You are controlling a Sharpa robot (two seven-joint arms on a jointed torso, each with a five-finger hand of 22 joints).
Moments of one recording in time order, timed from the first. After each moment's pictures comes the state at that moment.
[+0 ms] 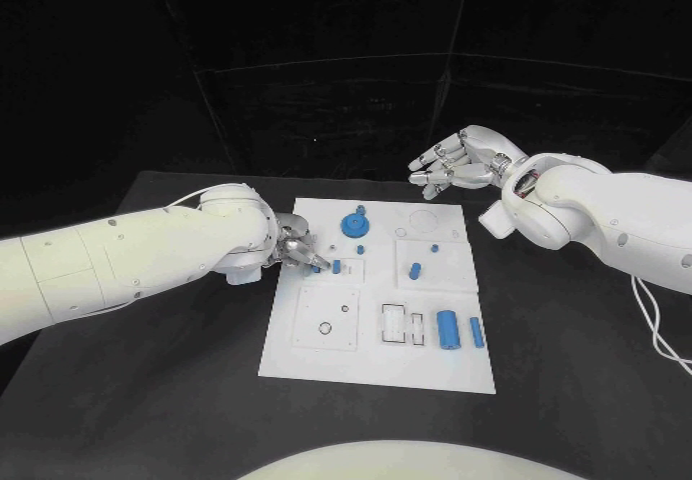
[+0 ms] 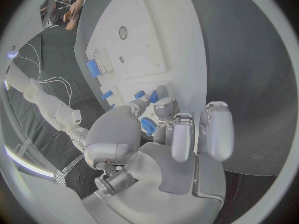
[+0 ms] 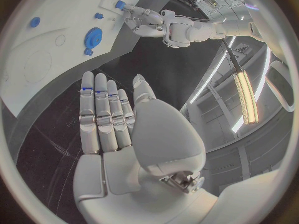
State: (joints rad) left arm 1.32 -0.70 -0.14 1.42 -1.09 0.19 -0.53; left_hand 0.87 -0.02 0.43 0.10 0.09 0.88 0.03 0.74 0.60 1.30 -0.03 1.13 0.97 1.46 -0.08 1.57 1.31 0.05 1.46 0.03 1.39 1.31; right arm 1.33 -0.76 -0.04 1.34 -0.74 -0.22 0.16; right_hand 1.45 0.04 -0.17 0.13 0.25 0.98 0.19 0.09 0.07 1.25 0.12 0.06 0.10 1.31 0.07 0.08 0.25 0.18 1.20 0.17 0.21 0.09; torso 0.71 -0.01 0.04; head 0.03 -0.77
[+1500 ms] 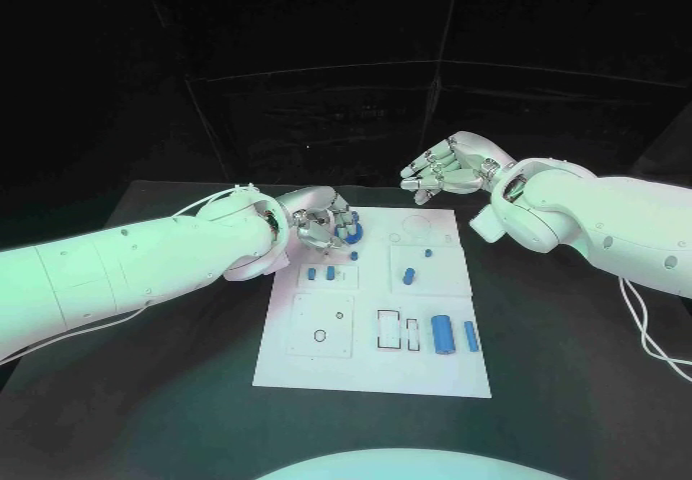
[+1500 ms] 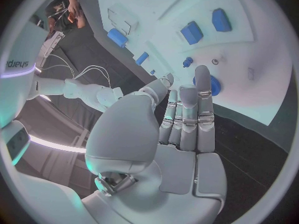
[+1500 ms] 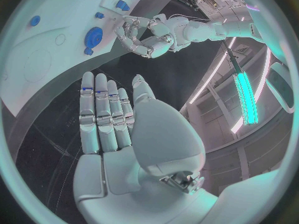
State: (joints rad) left arm 1.32 -0.64 -0.15 1.34 -1.15 -0.20 0.03; left_hand 1.35 -0.10 0.35 -0.06 0.10 0.78 0.15 0.46 0.26 0.85 0.09 0.60 0.34 1.29 0.01 0.91 0.94 0.18 1.20 0.11 0.56 0.63; right arm 1.33 -0.76 -0.04 1.34 -0.75 -0.22 0.17; right_hand 1.46 0.05 -0.17 0.13 0.25 0.99 0.19 0.11 0.07 1.24 0.12 0.06 0.10 1.30 0.06 0.08 0.25 0.18 1.20 0.17 0.20 0.08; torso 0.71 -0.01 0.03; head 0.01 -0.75
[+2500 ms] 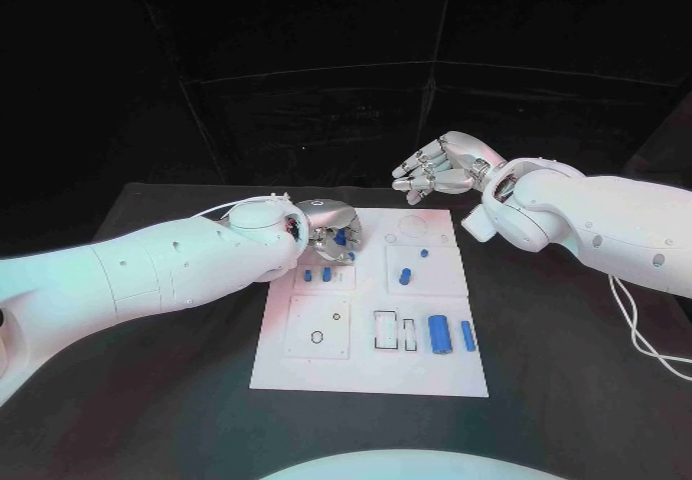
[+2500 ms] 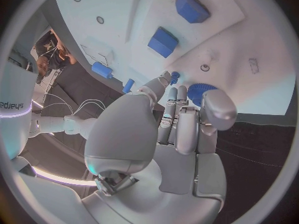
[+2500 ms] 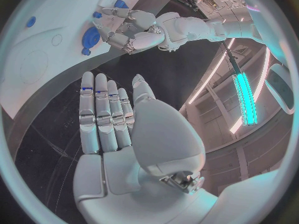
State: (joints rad) left arm 1.31 -0.50 -0.18 1.19 -1.44 -0.14 0.03; left_hand 1.33 -0.11 0.33 -0.06 0.10 0.91 0.13 0.34 0.15 0.89 0.07 0.51 0.19 1.47 -0.01 1.38 1.28 0.12 1.44 0.09 1.10 1.11; right arm 1.33 -0.75 -0.04 1.34 -0.75 -0.23 0.17; right_hand 1.46 0.05 -0.17 0.12 0.25 0.99 0.19 0.11 0.07 1.24 0.12 0.06 0.09 1.30 0.06 0.08 0.25 0.18 1.20 0.17 0.20 0.08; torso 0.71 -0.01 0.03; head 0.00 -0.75
